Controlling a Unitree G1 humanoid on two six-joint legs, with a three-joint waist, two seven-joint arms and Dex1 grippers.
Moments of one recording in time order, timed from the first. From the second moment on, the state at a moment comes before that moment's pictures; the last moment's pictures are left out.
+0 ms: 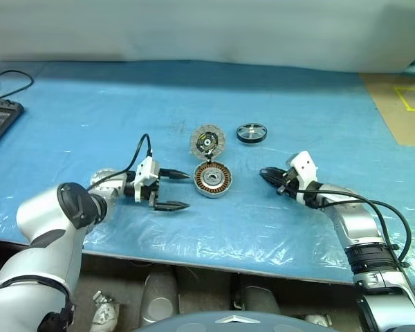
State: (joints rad) left arm -1.08 0.49 0.65 2.08 0.62 -1.03 -1.49; right arm -0.29 -0.54 -0.01 0.20 0.19 0.25 0.78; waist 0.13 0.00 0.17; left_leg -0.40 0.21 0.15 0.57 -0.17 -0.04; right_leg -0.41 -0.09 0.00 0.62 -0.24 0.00
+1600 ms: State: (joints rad) left arm -1.06 0.53 0.69 2.08 0.53 -1.01 -1.61; right arm -0.44 -0.41 0.24 0.08 0.17 0.32 0.90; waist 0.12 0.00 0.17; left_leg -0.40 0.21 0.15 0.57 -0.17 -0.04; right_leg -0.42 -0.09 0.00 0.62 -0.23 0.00
